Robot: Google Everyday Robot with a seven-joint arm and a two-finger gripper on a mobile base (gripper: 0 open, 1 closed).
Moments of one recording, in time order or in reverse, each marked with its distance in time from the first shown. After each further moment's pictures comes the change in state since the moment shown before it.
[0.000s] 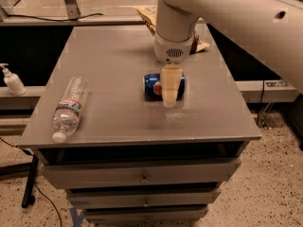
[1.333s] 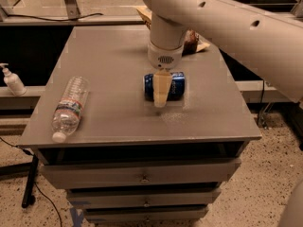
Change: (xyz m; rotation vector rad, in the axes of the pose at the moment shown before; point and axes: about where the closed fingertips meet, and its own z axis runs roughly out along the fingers) arm -0.015 -0.016 0.039 -0.031 -0.031 0.036
